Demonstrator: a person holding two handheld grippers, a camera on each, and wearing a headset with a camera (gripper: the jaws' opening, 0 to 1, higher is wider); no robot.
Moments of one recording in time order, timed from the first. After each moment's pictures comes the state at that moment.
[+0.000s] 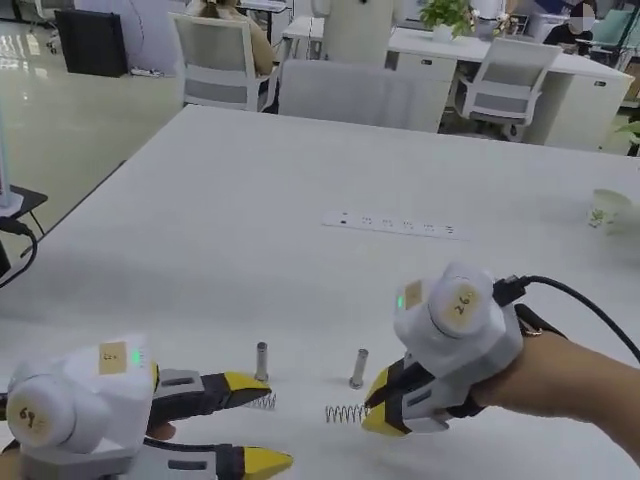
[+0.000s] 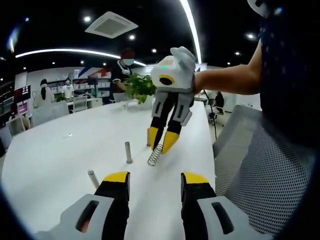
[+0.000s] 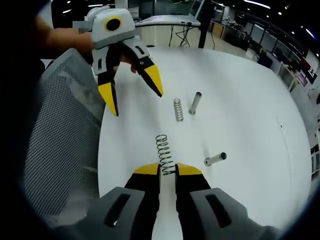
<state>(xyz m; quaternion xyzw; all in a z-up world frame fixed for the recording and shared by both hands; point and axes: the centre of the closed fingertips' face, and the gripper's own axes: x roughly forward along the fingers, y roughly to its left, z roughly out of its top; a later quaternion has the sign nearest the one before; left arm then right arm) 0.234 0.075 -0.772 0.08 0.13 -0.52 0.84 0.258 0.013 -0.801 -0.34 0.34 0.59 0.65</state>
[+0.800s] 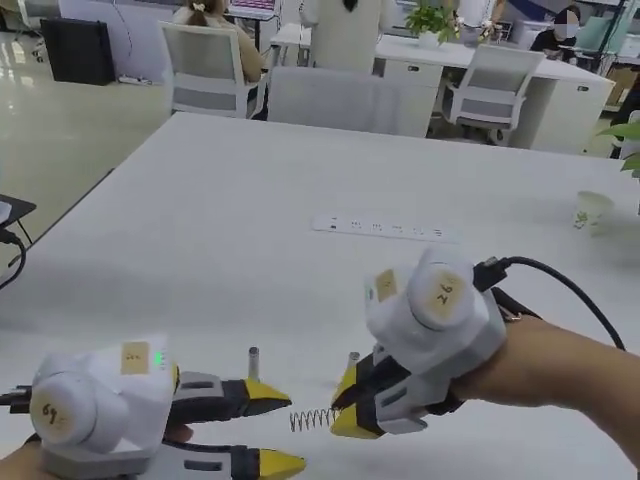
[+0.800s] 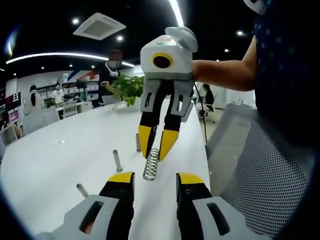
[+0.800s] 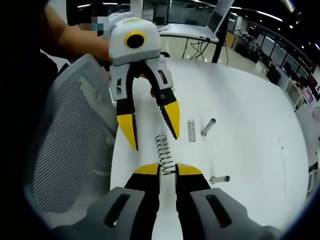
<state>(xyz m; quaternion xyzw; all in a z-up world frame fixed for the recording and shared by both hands) 0.226 0.053 -0.766 0.10 0.12 -0.55 0.82 0.234 0.041 -0.775 -0.35 0.30 0.63 0.62</state>
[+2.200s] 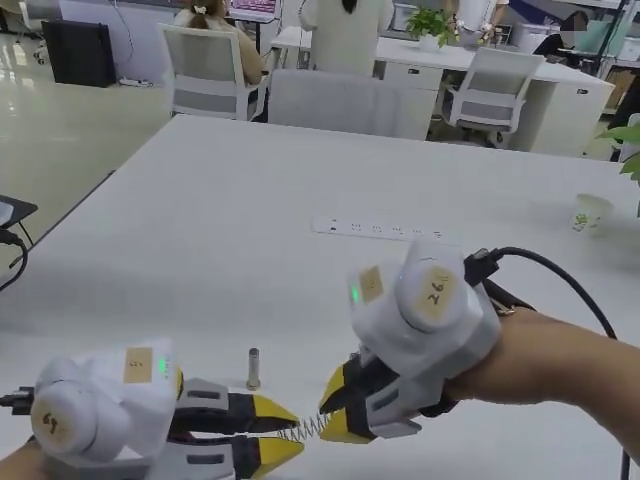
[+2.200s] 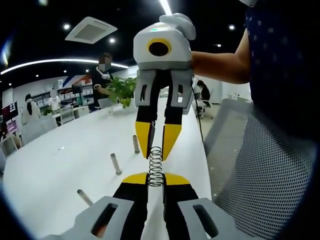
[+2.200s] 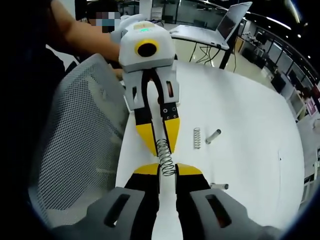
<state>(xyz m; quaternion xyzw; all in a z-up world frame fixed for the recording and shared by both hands) 0.222 0.051 -0.765 0.12 0.10 -0.57 0.81 0.220 0.051 -0.760 -0.38 0.29 0.64 0.60</state>
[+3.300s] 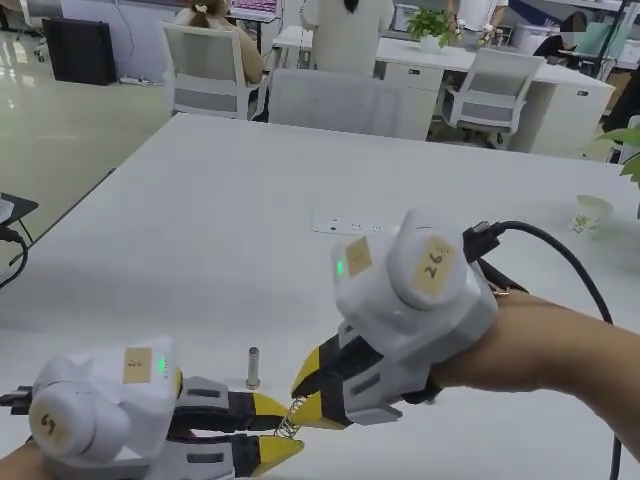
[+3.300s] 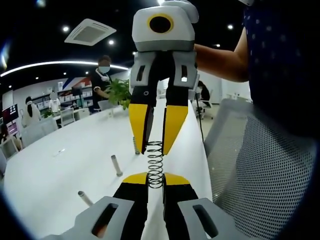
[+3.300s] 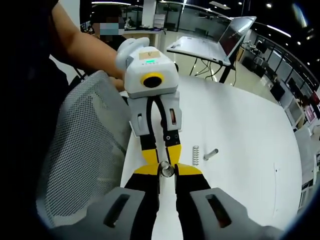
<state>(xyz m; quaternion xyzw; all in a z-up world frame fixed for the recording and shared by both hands) 0.222 0.052 -0.763 0.13 0.09 -0.57 0.81 0.211 0.075 -0.733 -0.37 0.25 0.66 0.61</state>
